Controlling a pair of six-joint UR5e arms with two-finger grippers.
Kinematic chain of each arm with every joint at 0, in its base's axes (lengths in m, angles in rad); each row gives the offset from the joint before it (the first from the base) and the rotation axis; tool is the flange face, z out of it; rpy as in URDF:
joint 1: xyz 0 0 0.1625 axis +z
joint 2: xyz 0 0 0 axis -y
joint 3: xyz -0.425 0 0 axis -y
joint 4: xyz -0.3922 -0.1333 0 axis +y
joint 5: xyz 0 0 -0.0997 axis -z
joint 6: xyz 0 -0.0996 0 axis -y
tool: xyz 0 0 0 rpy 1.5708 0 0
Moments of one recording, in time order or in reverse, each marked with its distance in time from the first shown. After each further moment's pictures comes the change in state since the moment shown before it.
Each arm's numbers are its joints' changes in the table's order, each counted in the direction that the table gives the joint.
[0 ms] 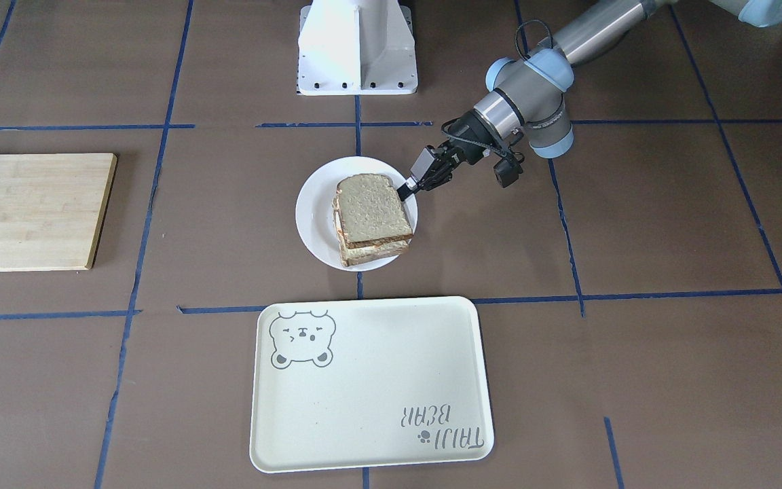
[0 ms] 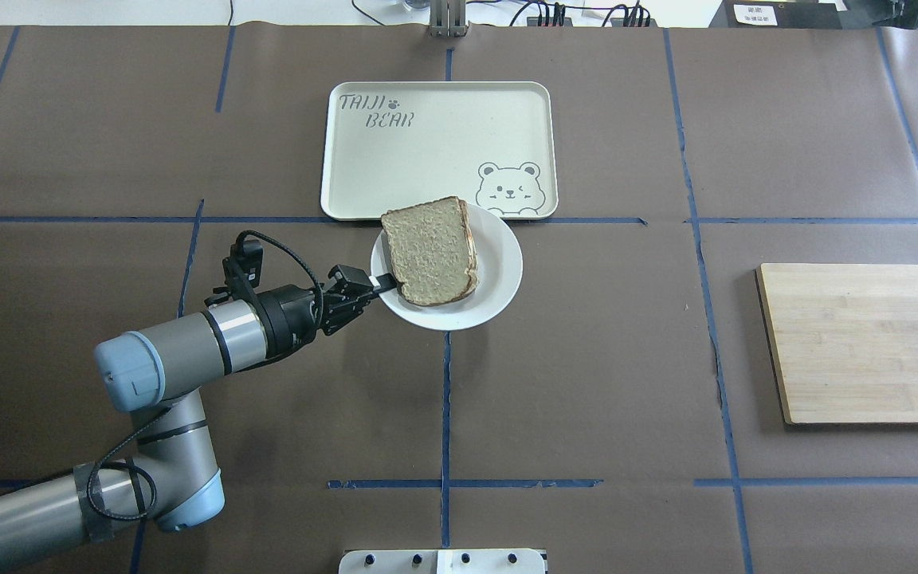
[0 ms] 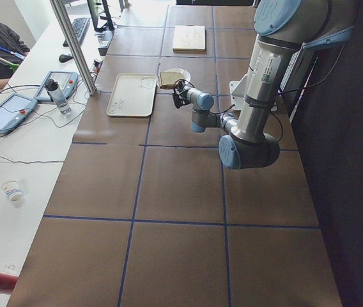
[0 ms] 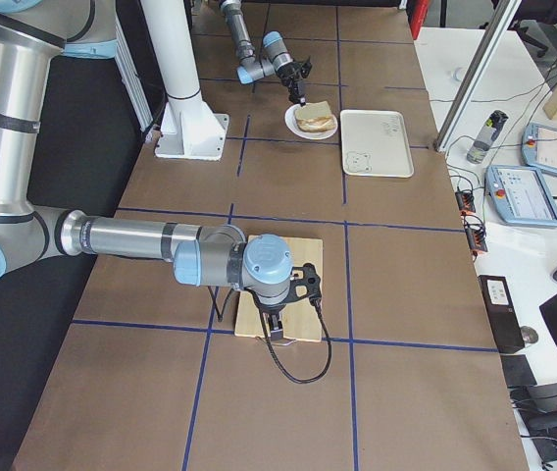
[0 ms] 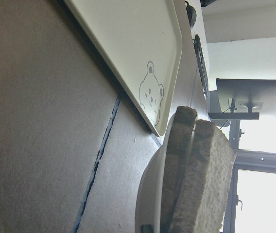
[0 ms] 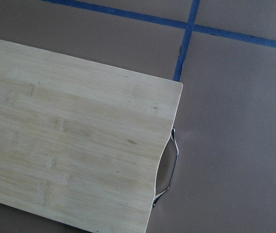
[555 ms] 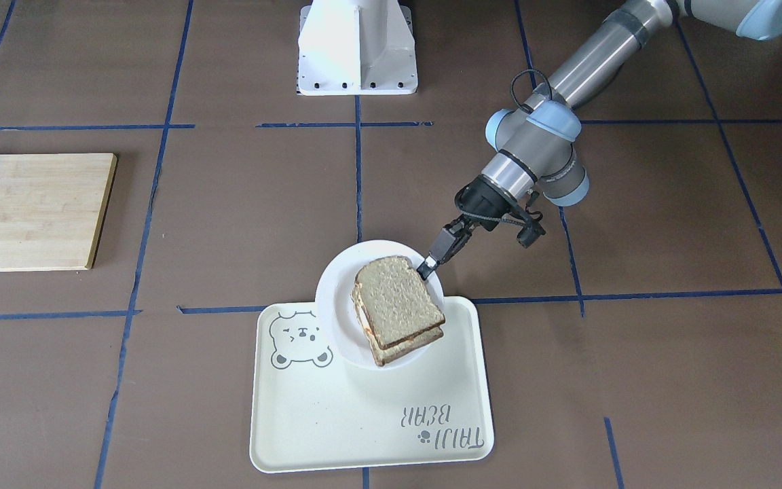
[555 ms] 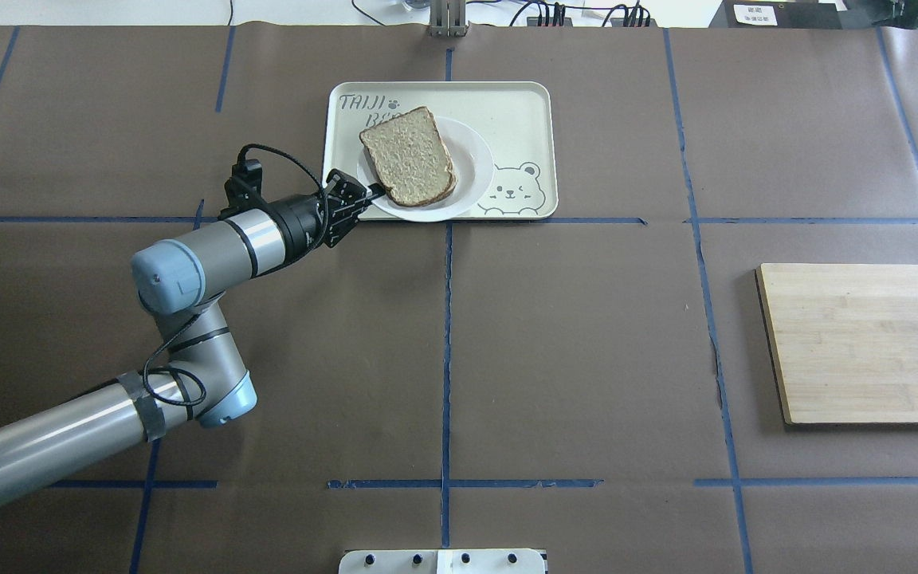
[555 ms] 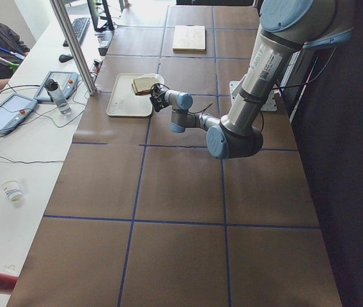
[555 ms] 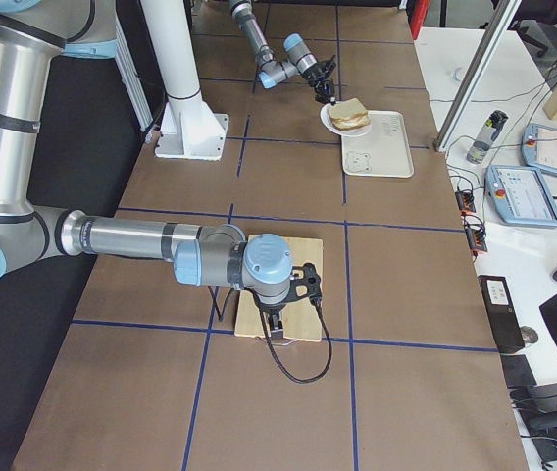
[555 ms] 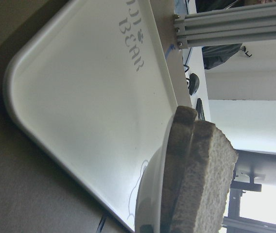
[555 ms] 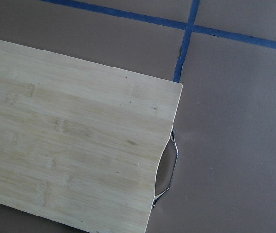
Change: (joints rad) left arm -0.157 -0.197 0.312 -0.004 -0.006 -0.117; right arm 0.000 0.002 -0.001 0.000 -0.001 0.000
